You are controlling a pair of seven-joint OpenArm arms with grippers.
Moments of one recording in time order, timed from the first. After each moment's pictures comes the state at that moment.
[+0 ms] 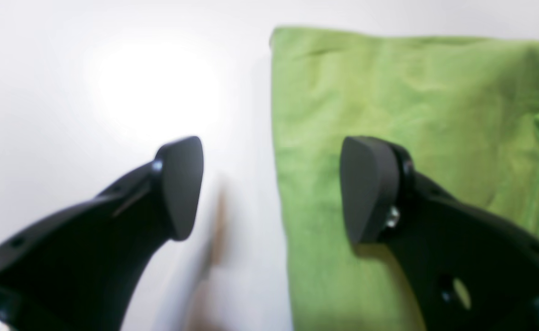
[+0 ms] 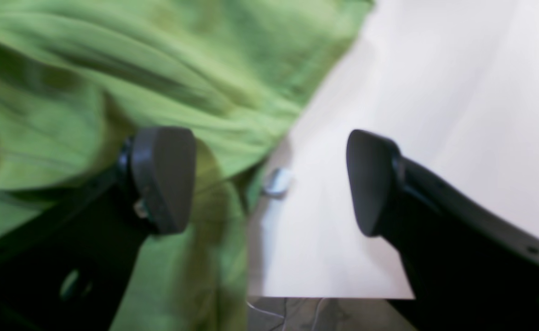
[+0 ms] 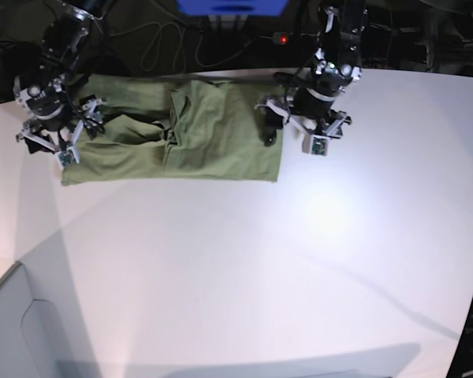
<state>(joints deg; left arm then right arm) 24.6 -6.2 4.9 105.8 -12.5 -4.7 32.0 -14.5 -0.7 33.0 105.7 -13.6 47.4 -45.1</state>
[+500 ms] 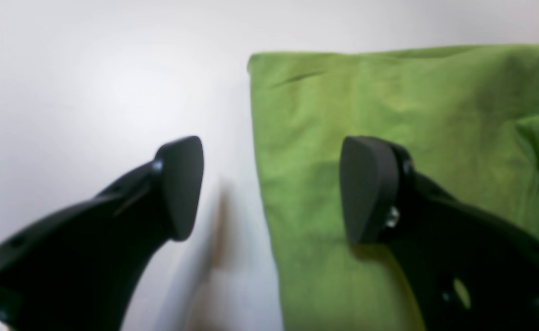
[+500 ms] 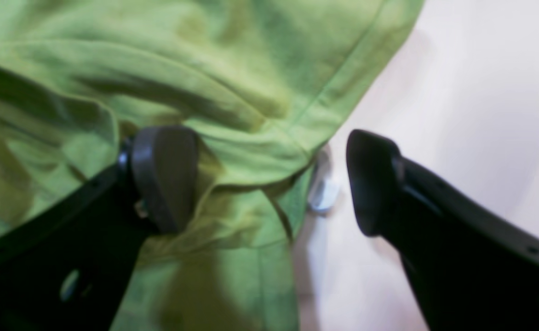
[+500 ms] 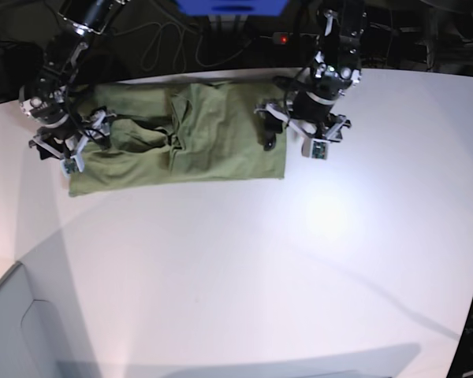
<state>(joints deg) 24.0 -5.7 4.8 105.7 -12.7 -4.6 31.9 -11.0 -0.1 33.2 94.4 -9.6 47.1 -40.5</state>
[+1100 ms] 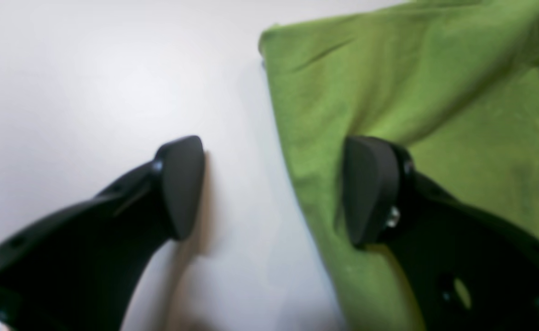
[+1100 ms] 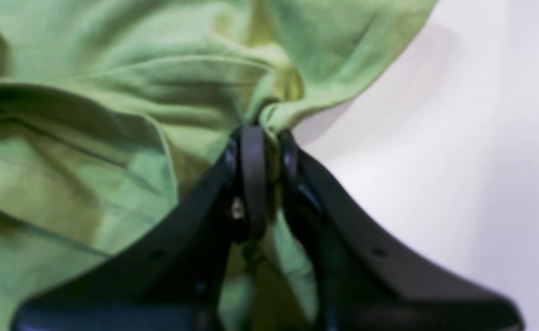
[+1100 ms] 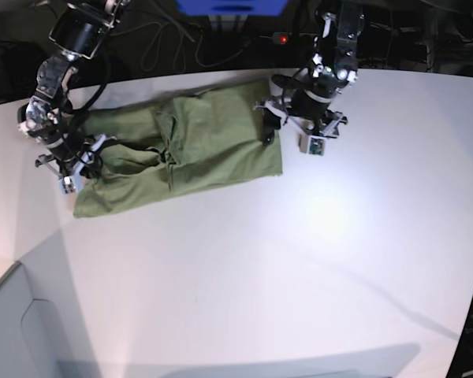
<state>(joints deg) 23.1 -5.7 4.6 99.8 -12.7 -5.2 29.3 -4.5 2.4 33.2 83.3 -6.8 47.4 -36.3</state>
